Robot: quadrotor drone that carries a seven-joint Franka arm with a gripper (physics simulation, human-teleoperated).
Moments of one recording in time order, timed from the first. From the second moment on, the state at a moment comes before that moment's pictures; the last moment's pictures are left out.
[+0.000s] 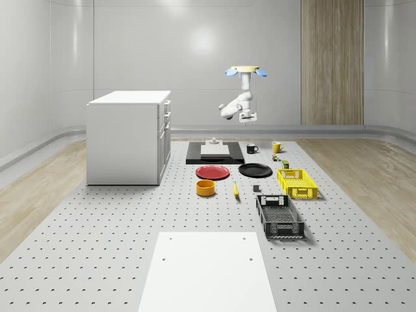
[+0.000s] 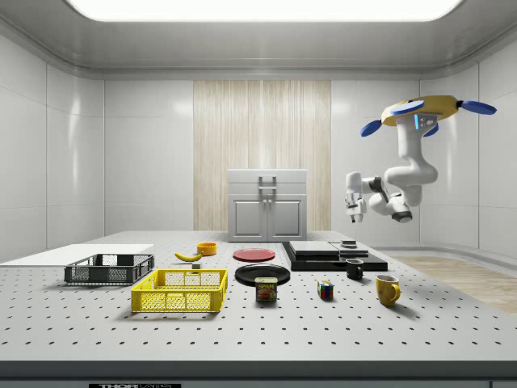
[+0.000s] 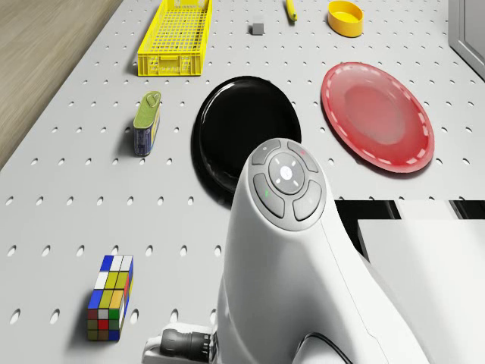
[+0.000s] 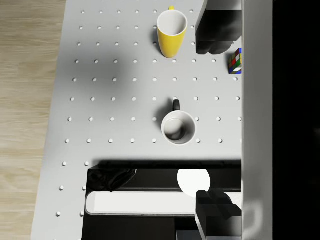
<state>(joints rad) -0.93 -1.00 1.21 -2.89 -1.97 1.18 1.50</state>
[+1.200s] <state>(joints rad) -1.07 -1.15 1.29 -2.89 -1.95 1.23 1.60</state>
